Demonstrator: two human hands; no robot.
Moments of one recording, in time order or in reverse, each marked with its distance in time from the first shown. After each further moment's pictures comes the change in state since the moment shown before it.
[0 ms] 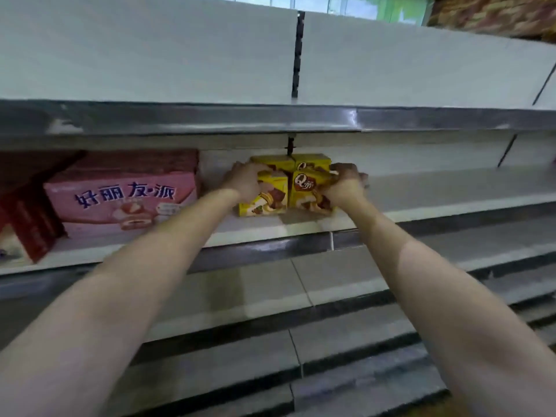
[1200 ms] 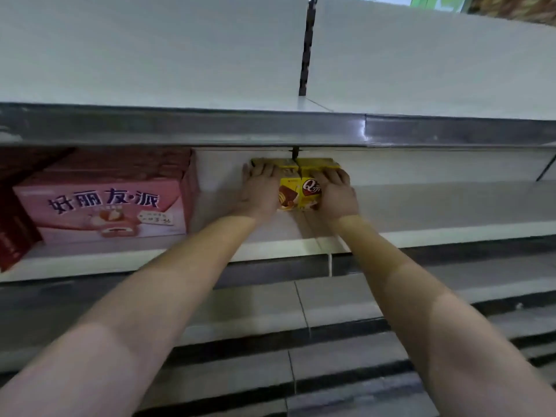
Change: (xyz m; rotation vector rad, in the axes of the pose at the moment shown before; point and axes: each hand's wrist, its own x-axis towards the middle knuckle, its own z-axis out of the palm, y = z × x) left_hand 0.045 0.024 0.051 0.382 0.129 0.029; right_hand 0.058 0.026 0.049 -0.363 -0.041 -0.437
